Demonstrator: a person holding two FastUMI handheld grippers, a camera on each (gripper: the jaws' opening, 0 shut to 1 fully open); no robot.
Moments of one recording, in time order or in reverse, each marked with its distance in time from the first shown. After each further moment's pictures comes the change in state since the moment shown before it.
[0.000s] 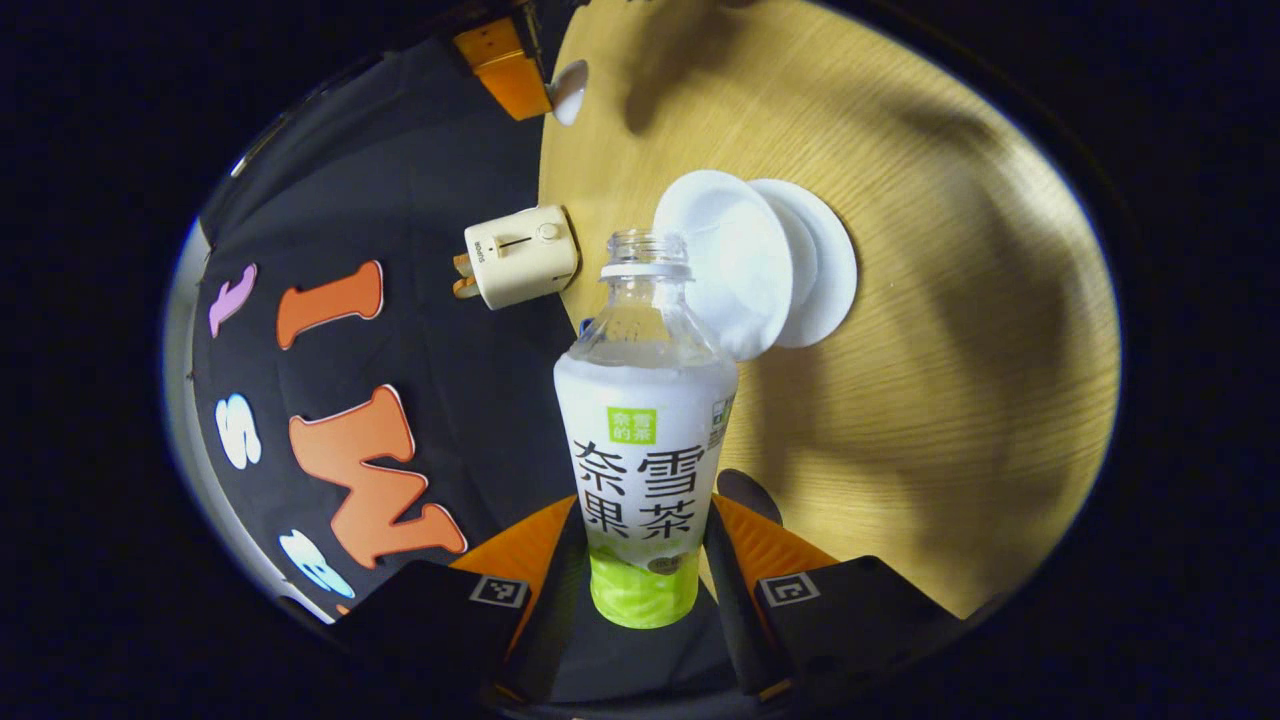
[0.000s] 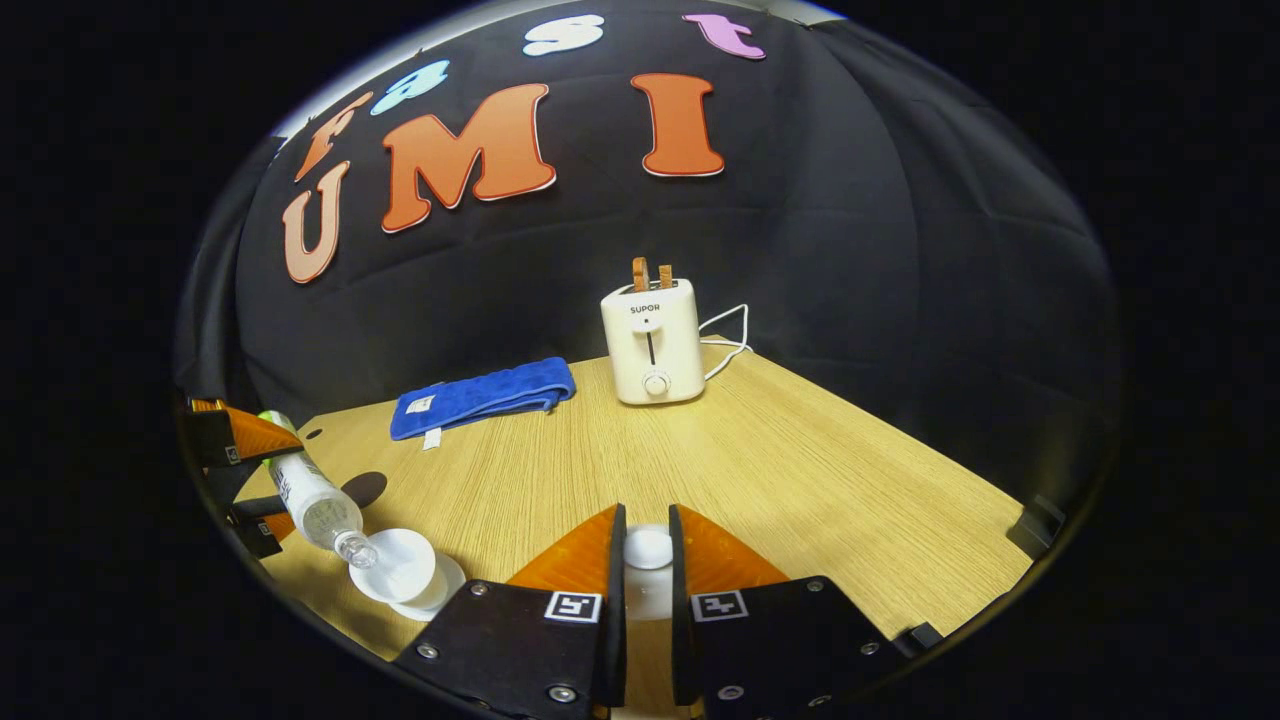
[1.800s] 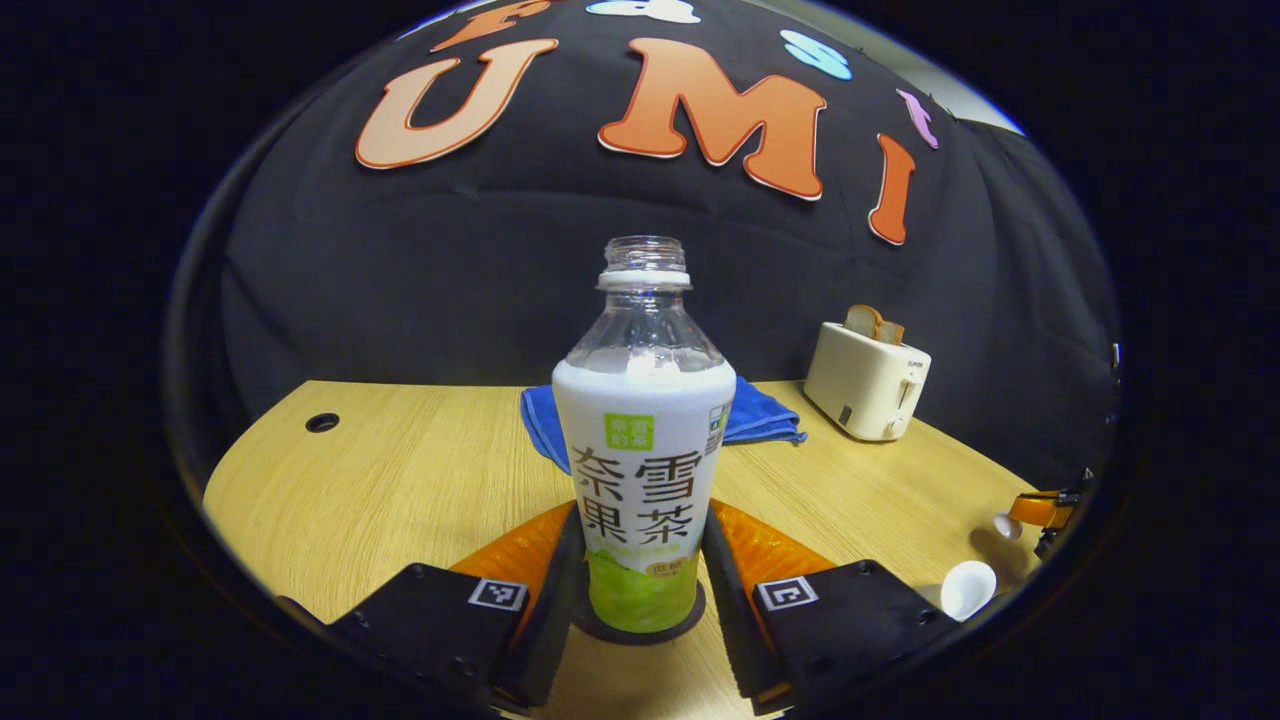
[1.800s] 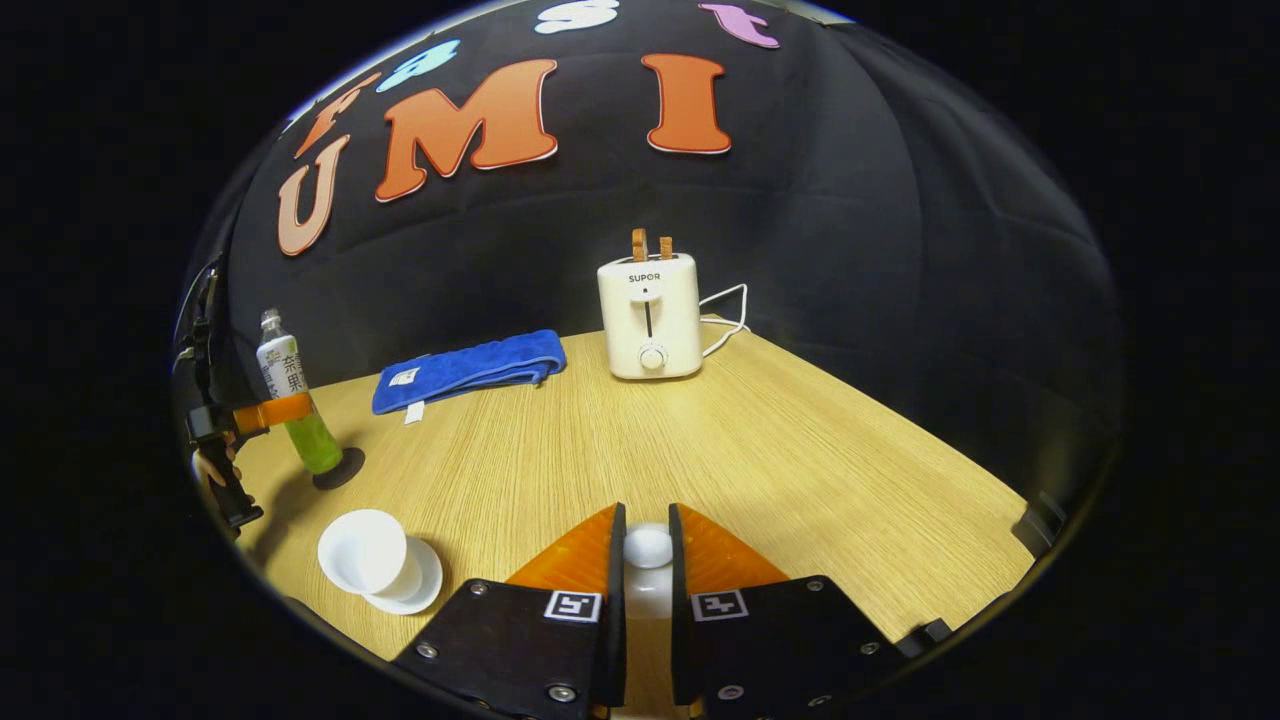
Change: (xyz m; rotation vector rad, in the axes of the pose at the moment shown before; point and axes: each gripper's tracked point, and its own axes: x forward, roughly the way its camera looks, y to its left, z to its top) left arm 0.110 0.001 -0.123 -1.930 -0.156 -0.045; right arm 0.015 0.000 -0.021 -0.048 0.064 -0.031
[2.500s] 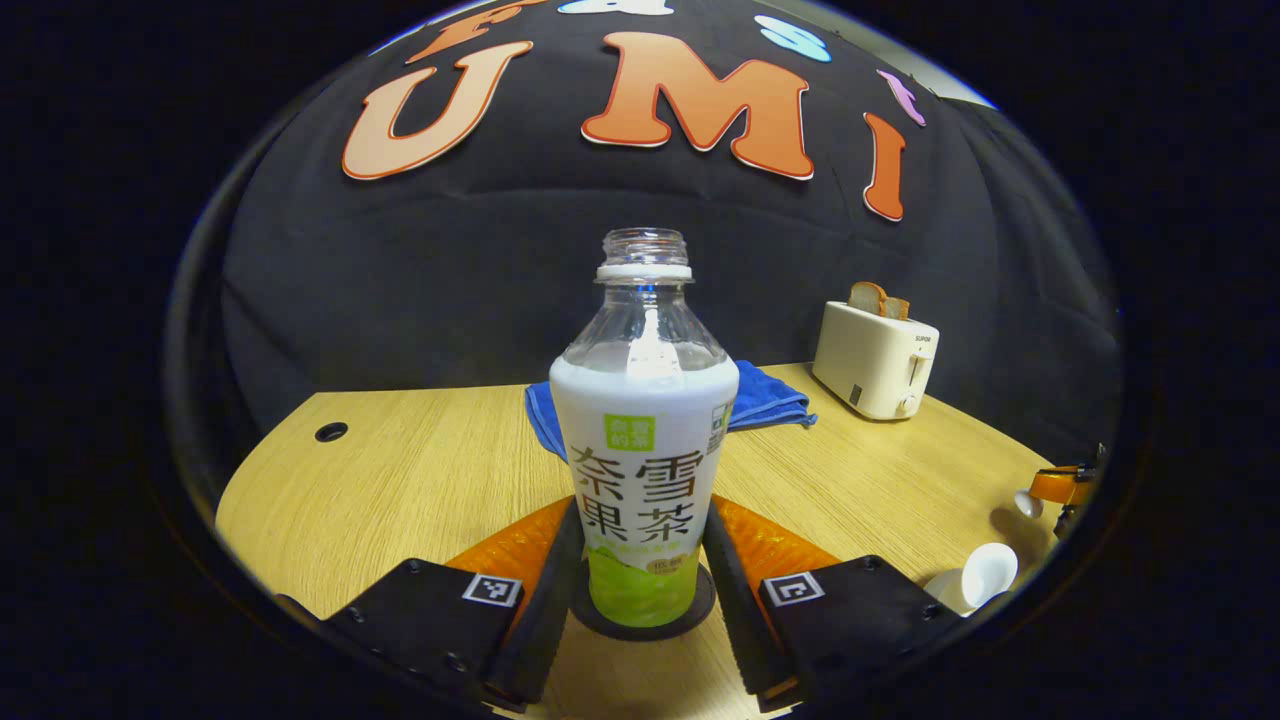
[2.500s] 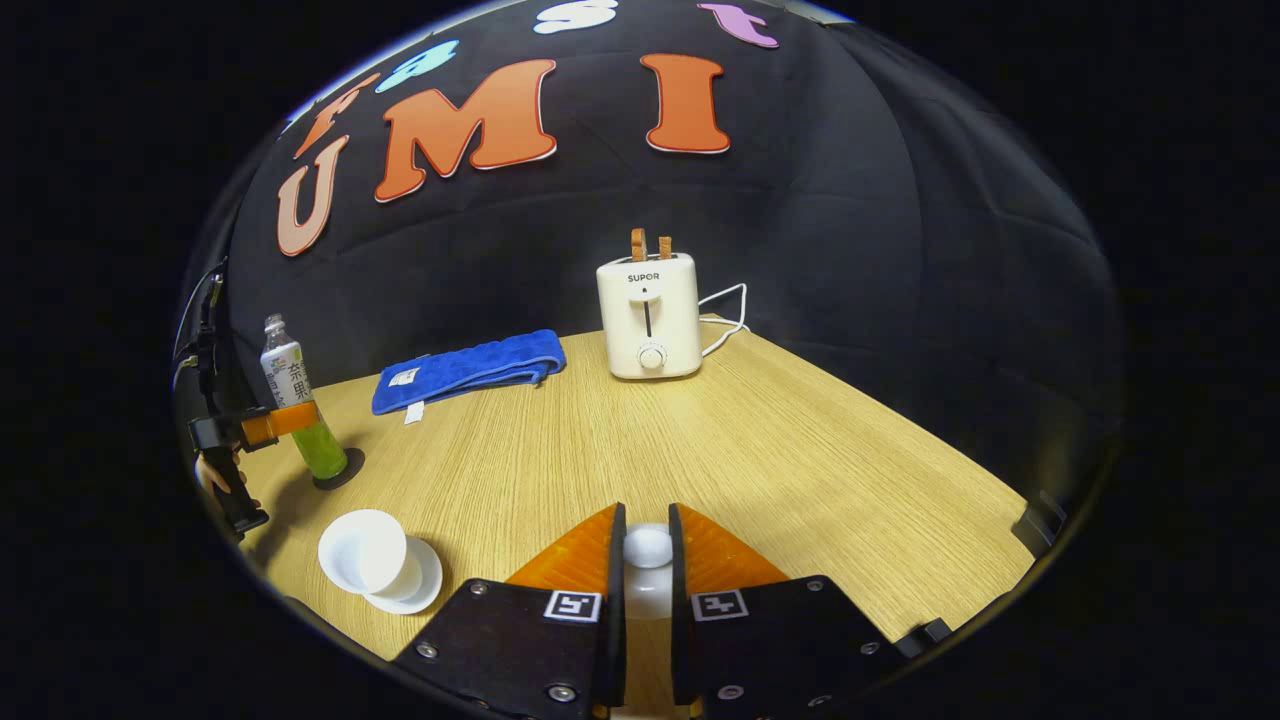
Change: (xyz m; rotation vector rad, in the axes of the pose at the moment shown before) left arm 0.001 -0.002 -0.006 0.059 0.006 0.032; right arm -0.002 0.000 0.002 0.008 -0.004 0.000
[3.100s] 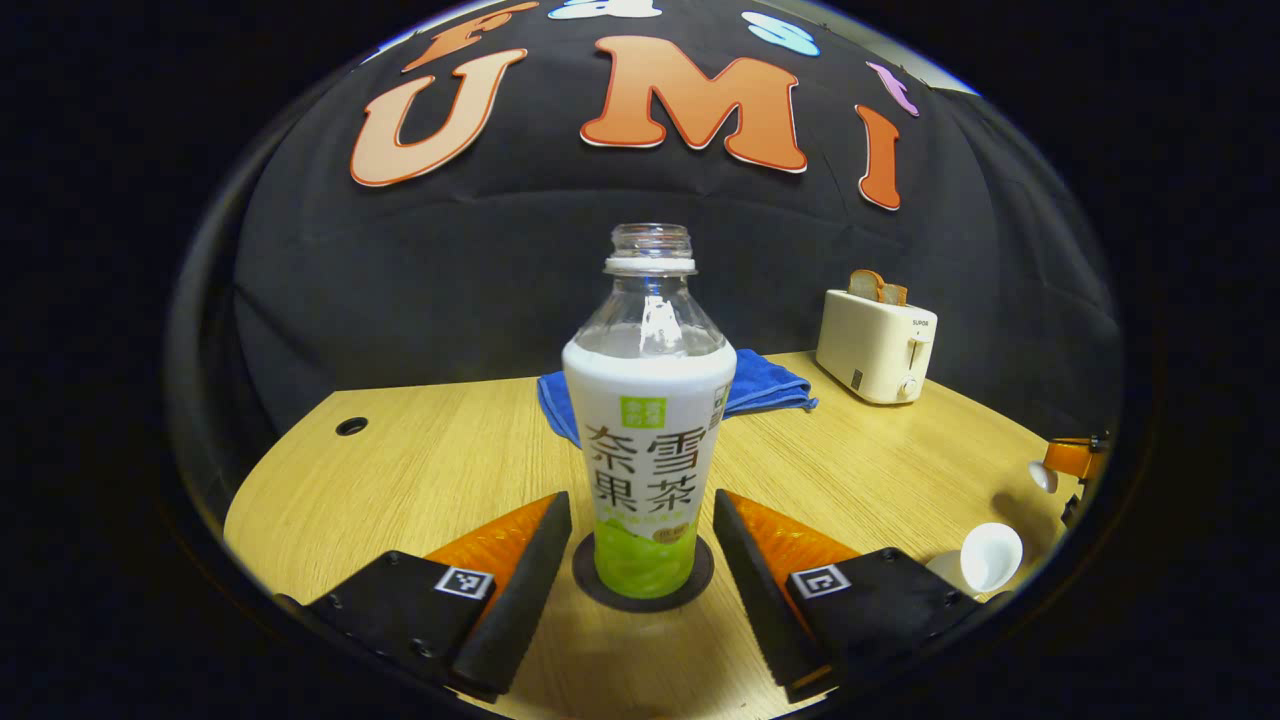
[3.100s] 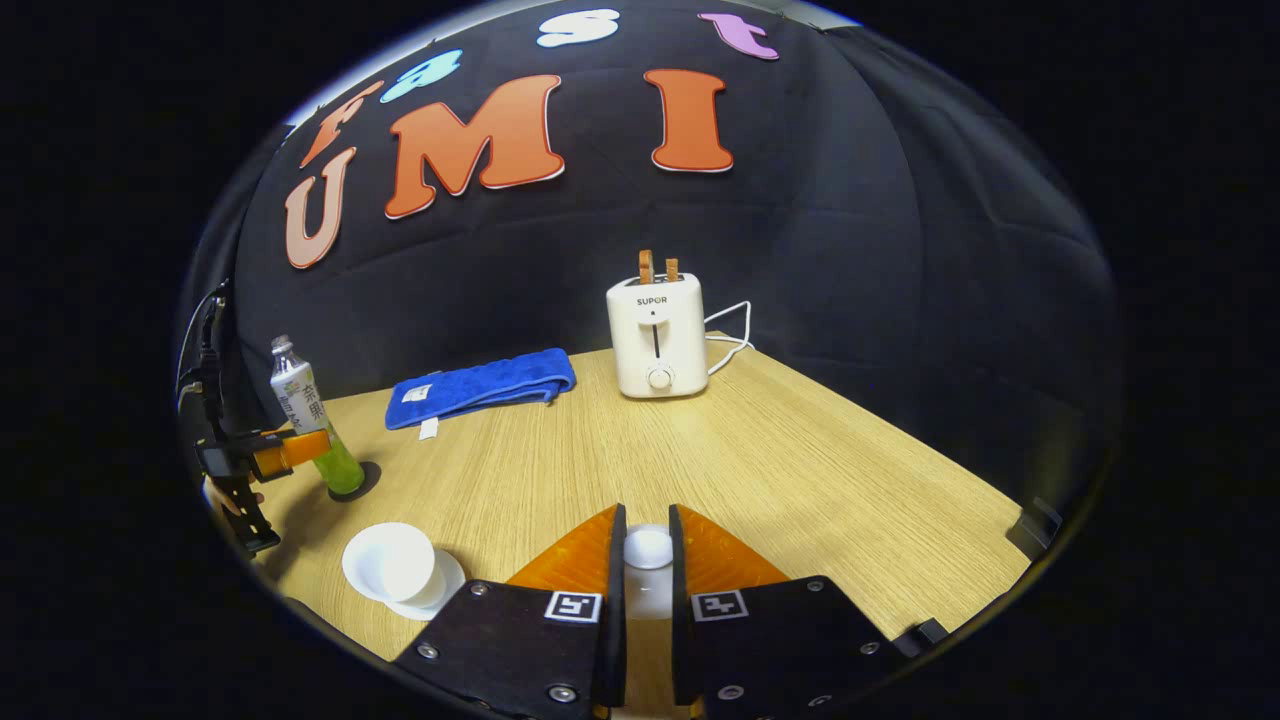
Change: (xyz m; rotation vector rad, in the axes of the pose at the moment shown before) left arm -0.035 0.002 -0.012 0.011 -0.013 0.057; right arm -0.016 0.012 0.019 0.000 -0.064 0.028
